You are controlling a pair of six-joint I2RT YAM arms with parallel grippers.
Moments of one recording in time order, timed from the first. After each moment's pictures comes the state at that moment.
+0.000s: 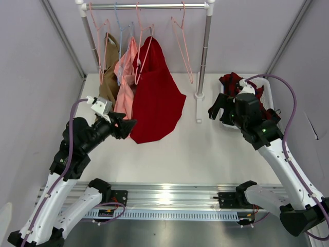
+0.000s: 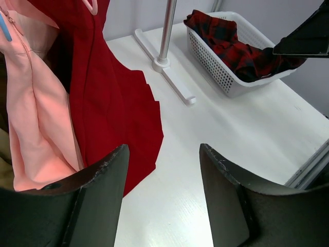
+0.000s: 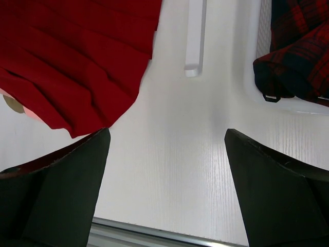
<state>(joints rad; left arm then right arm) -0.40 0.64 0.94 -0.42 0.25 -0.15 0.43 1.03 1.18 -0.68 0.17 0.53</state>
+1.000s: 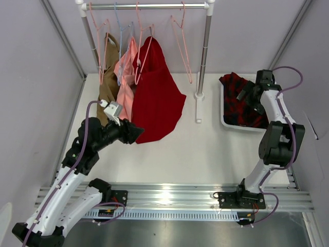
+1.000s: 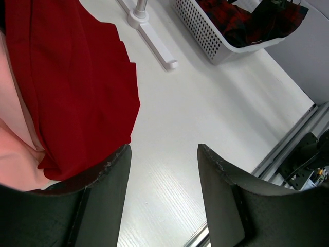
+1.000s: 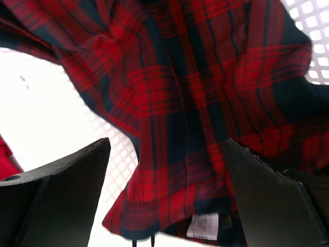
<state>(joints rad) -0.40 0.67 0.79 -0.37 0.34 -0.24 -0.14 1.78 1.53 -0.72 0.10 0.47</state>
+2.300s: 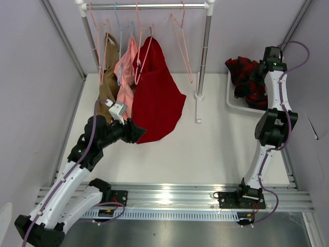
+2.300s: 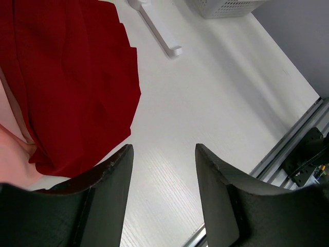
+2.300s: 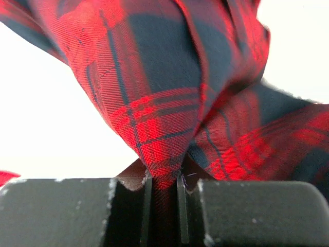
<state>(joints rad) -0.40 0.73 0.75 -0.33 0.35 -0.25 -0.18 2.17 2.18 -0.84 0.08 0.41</state>
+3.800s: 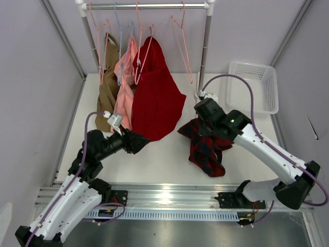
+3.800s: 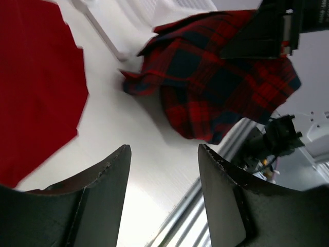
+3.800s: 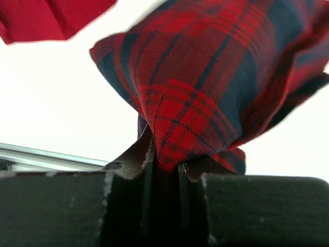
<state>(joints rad) -0.43 0.56 0.57 -0.18 0.46 -0.45 0.78 1.28 1.39 -1.01 0.35 0.53</state>
